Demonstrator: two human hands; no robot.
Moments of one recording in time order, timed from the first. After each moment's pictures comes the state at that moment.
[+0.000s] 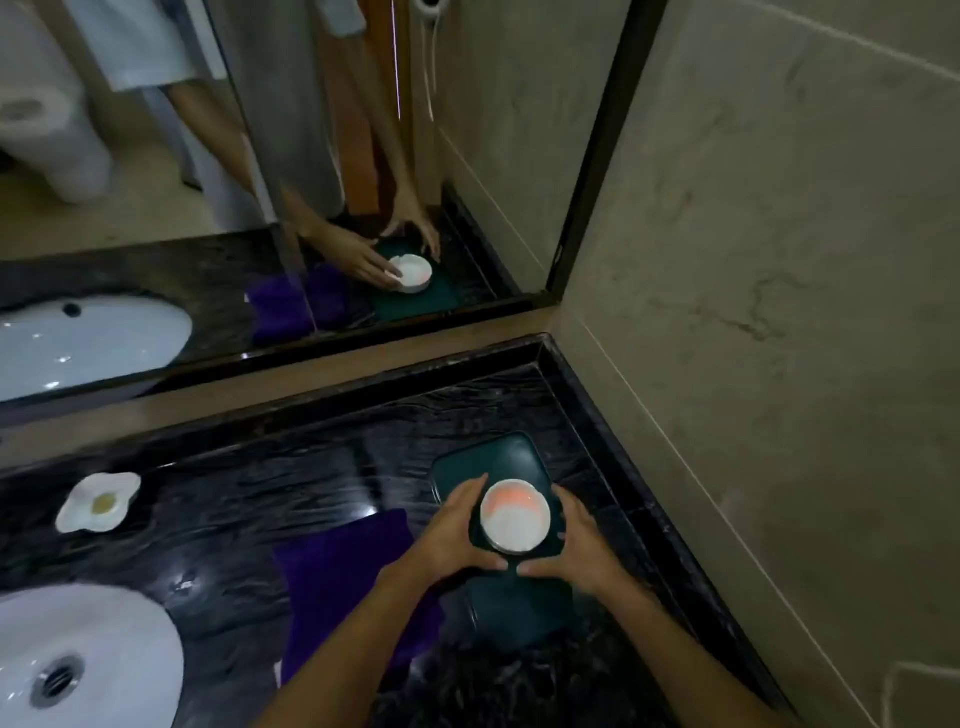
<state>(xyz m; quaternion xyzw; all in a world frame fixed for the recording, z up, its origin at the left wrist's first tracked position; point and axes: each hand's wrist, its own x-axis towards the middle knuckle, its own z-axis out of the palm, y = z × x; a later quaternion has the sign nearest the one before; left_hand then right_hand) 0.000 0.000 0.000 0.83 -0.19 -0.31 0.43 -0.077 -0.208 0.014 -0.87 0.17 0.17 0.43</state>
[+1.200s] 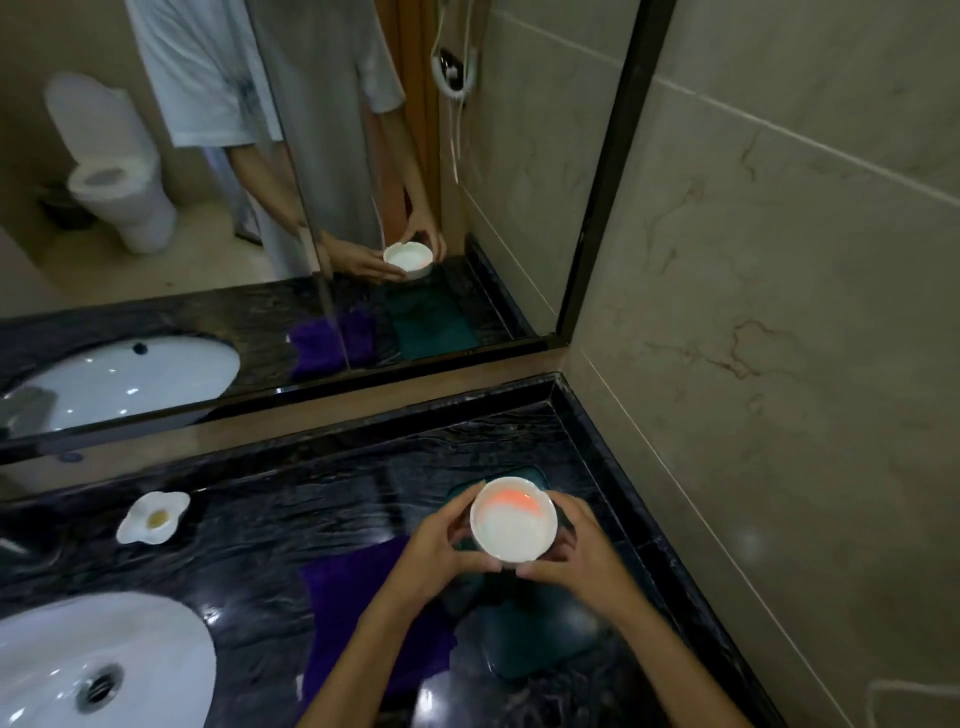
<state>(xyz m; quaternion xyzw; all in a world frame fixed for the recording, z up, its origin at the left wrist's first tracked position) -0.023 0.028 0.081 0.74 -0.11 -0.24 0.61 -0.084 -0.186 0.095 -0.78 0.08 0.05 0.62</state>
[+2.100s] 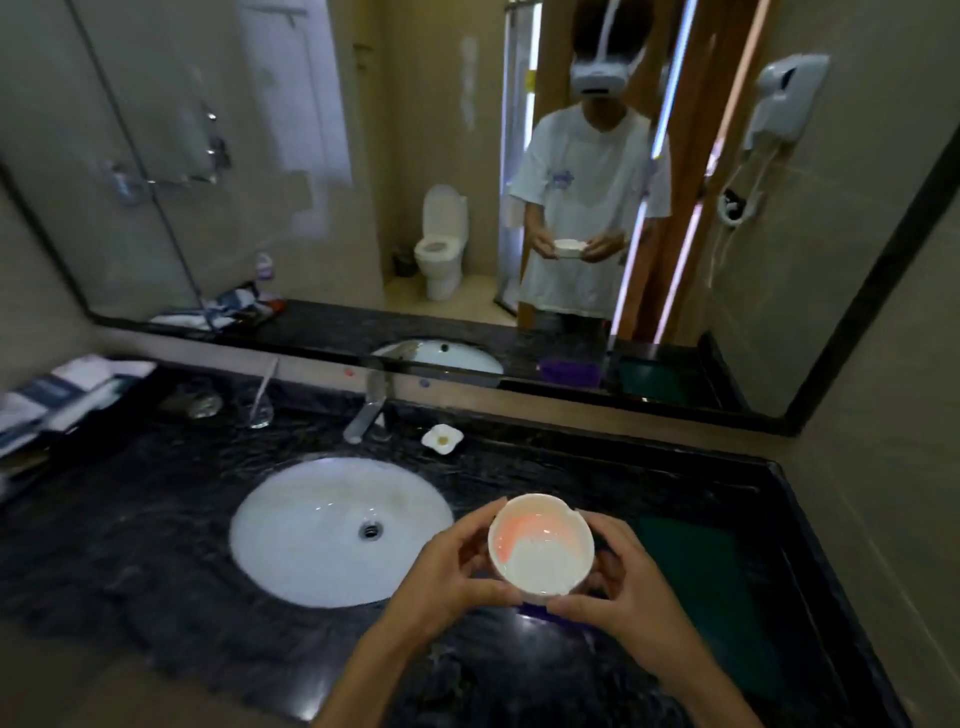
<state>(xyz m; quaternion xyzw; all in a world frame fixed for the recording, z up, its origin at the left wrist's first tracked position) -0.293 0.207 0.228 0.75 0.03 -0.01 0.67 -0.229 -0.015 0.209 -0.76 -0.21 0.11 0.60</state>
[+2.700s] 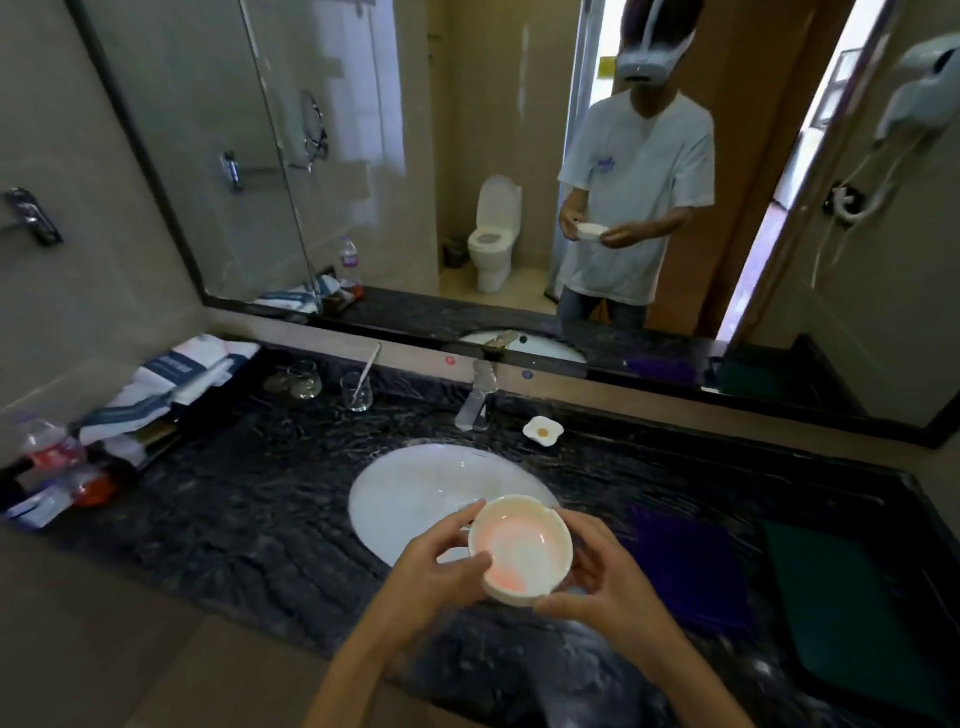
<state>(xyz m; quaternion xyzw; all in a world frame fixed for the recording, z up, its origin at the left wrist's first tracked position) -0.394 0.395 0.221 0.67 0.14 0.02 0.73 -0.298 0.184 0.197 -0.74 -0.26 0.20 0.59</state>
